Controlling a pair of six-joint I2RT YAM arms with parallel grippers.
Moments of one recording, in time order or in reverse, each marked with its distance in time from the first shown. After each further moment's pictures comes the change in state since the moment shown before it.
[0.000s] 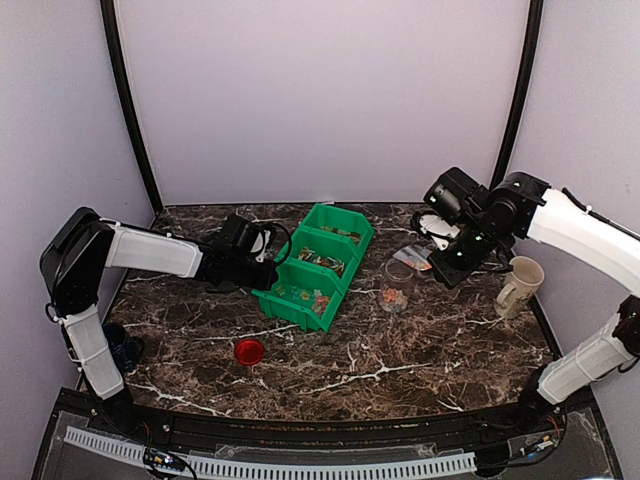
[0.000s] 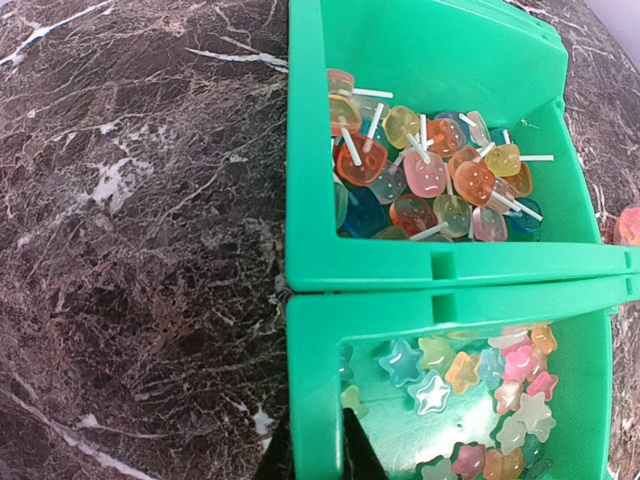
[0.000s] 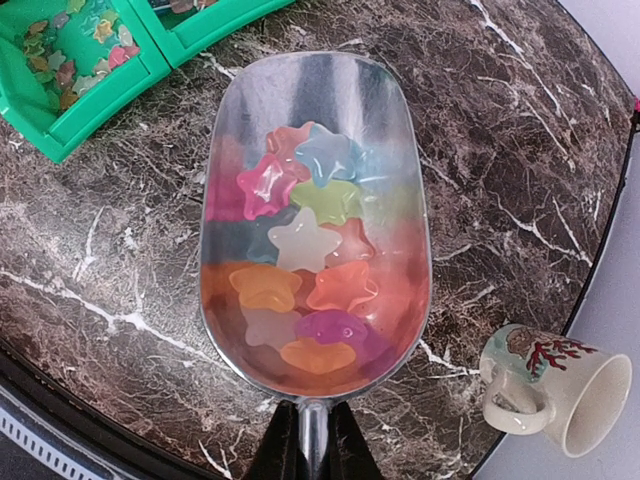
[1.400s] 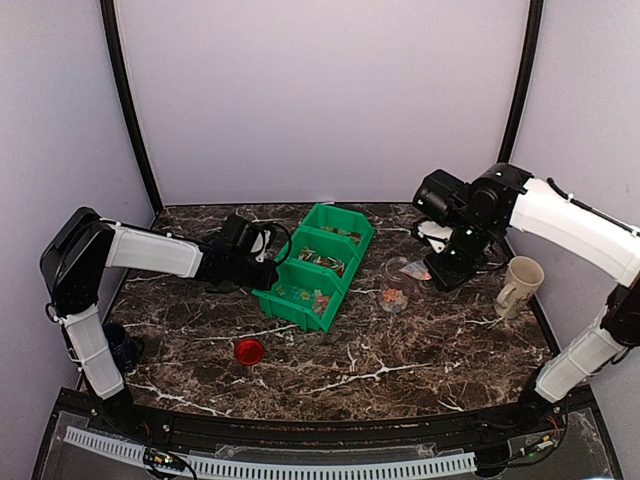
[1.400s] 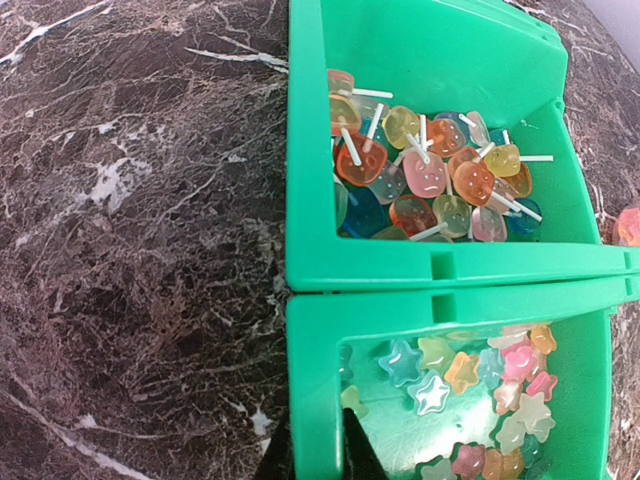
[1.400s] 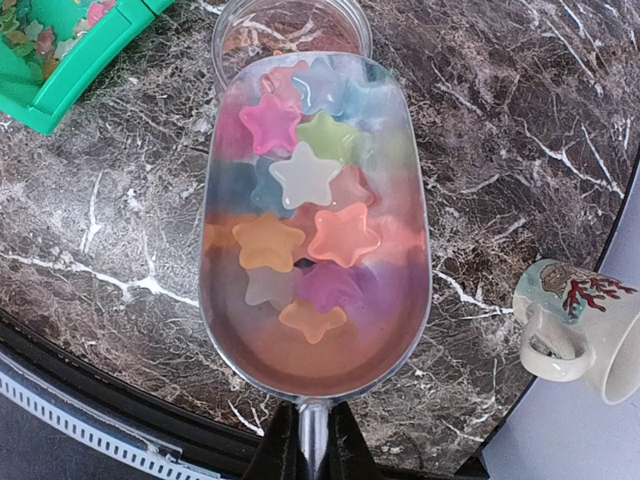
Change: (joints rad) left arm 0.001 0.002 0.001 0.002 0.004 -0.002; right arm 0.000 0.101 0.093 -0.165 -0.055 0.135
